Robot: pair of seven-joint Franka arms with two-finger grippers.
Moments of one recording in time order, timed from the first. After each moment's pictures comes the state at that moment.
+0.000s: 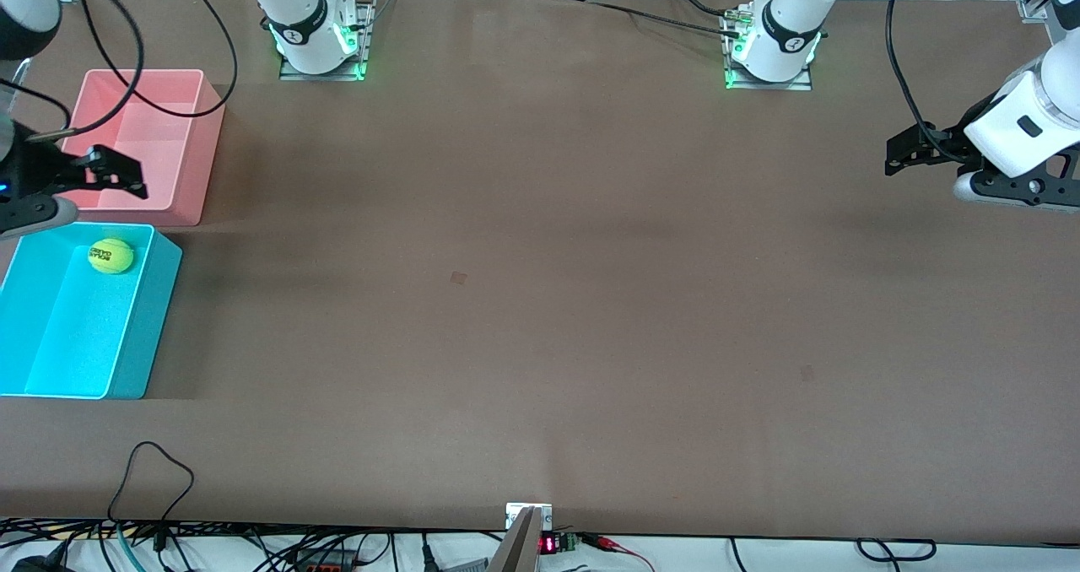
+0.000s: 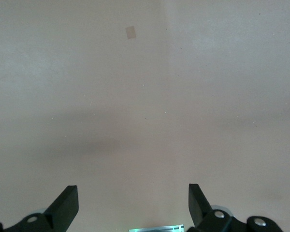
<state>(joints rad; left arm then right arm) -0.01 0.00 -0.03 -1.66 0.00 1.54 0.07 0.01 0.14 0.01 -1.49 -0.06 1.53 -0.27</state>
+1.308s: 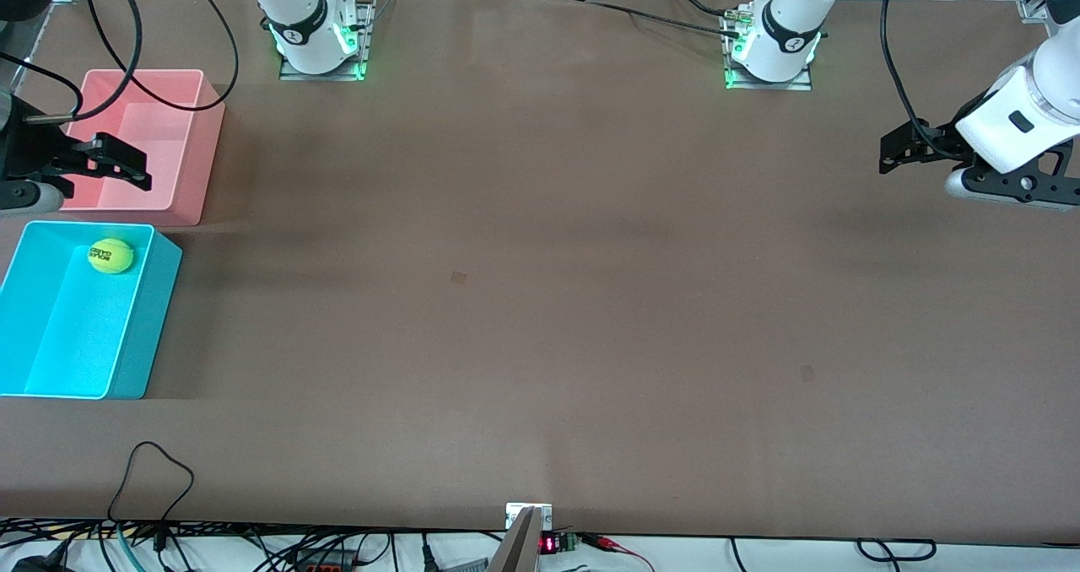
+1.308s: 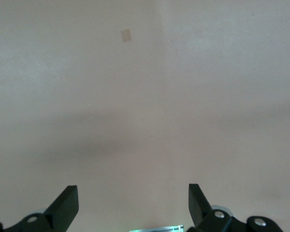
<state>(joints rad) -0.01 0.00 -0.04 -1.65 0.00 1.53 0.07 0.04 0.11 -0.04 -1.48 -0.02 1.53 -0.12</state>
